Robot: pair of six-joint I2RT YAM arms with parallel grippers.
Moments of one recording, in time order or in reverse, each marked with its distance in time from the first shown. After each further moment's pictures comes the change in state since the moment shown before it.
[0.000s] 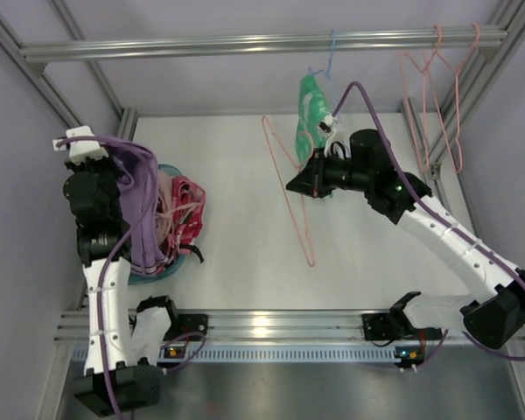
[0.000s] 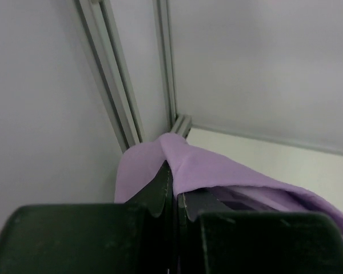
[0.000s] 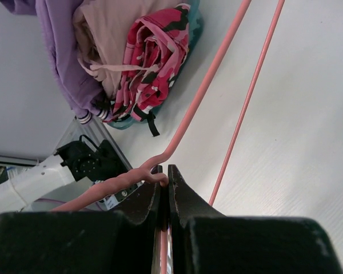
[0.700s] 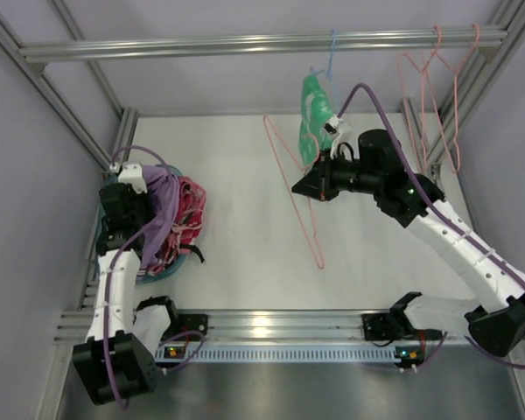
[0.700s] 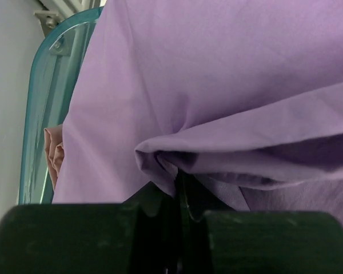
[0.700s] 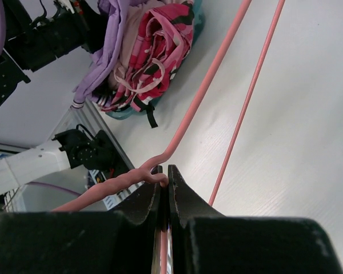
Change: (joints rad) left arm 0.000 0.073 -0.272 -0.348 0.177 0.047; right arm 0.000 -0.043 0.027 -0.082 -0.007 -0.064
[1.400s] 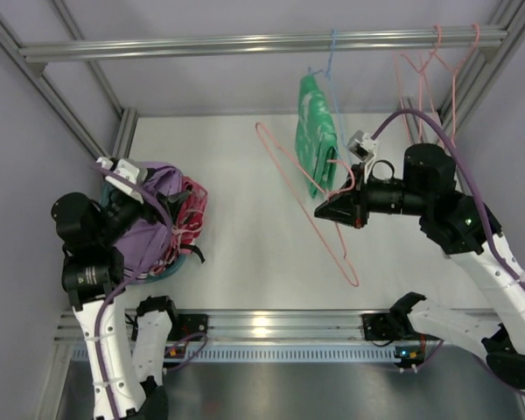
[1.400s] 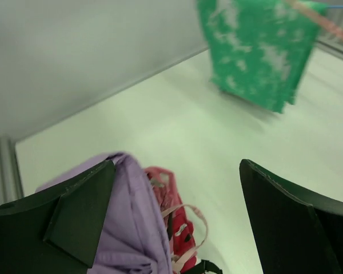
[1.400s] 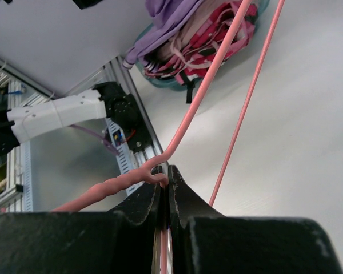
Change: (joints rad) left arm 0.006 -0.268 0.386 -0.257 0.655 0.062; right arm 0.000 -0.247 0.078 -0.237 -0.166 -0.201
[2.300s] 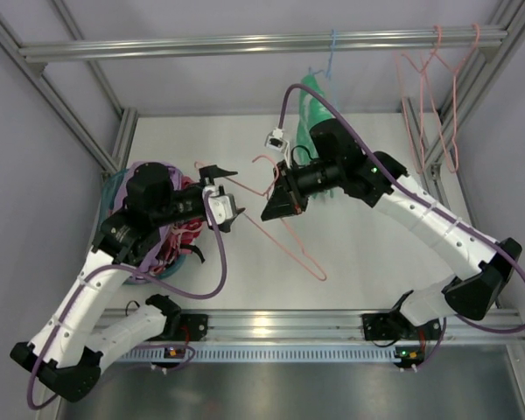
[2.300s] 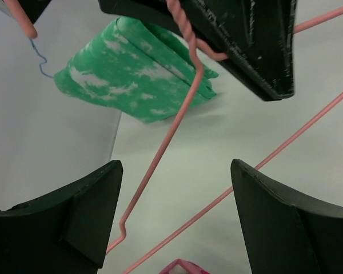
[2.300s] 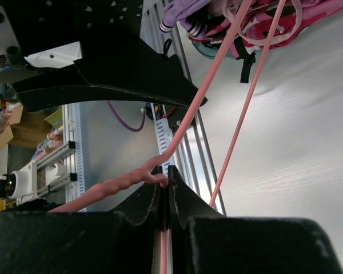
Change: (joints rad) left arm -0.734 0.230 0.069 -0.001 -0.052 0.665; right arm 0.175 0.488 0.221 -0.006 -0.159 0.031
